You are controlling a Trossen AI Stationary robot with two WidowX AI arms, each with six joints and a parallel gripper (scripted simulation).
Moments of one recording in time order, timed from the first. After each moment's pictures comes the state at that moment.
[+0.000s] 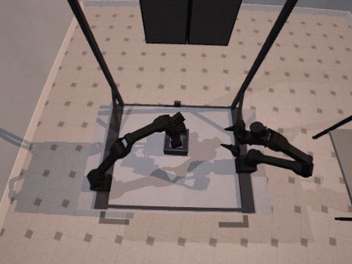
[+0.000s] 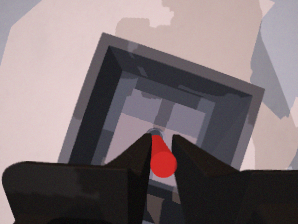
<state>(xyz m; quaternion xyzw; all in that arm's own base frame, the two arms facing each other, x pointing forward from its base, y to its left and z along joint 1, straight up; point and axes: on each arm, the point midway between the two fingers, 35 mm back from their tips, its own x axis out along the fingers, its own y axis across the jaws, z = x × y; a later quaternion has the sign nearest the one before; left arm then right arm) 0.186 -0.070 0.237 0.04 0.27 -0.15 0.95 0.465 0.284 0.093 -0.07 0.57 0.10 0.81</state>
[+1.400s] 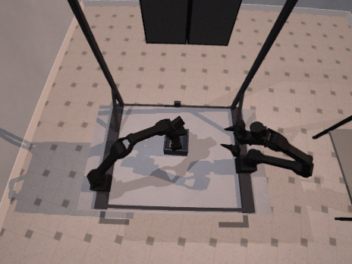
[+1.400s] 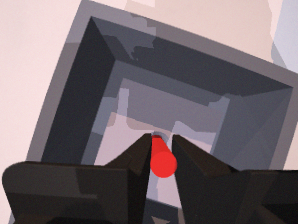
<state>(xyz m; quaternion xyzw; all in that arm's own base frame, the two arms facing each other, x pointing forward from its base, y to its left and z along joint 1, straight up) 0.186 -0.070 0.237 0.04 0.27 -0.15 0.95 0.466 0.284 0.046 -0.07 0.57 0.10 0.81</state>
